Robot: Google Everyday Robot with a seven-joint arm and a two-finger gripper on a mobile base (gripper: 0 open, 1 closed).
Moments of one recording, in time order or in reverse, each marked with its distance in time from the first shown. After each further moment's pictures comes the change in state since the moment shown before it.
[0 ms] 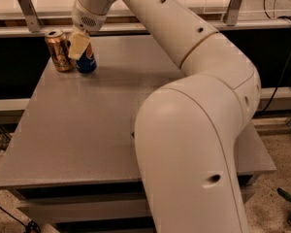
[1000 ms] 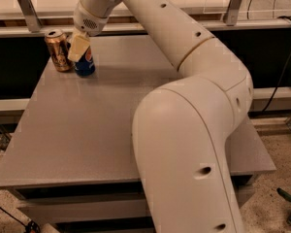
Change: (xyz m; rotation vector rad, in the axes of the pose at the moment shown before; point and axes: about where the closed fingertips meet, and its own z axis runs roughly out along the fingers) arm 0.002 0.000 0.013 -0.044 -0.040 0.031
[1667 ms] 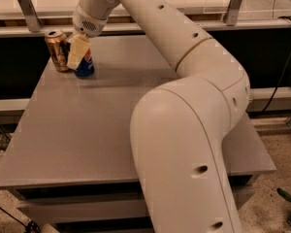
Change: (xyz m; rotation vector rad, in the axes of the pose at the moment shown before) arm -0.001 0.000 0.002 -0.003 0.000 0.000
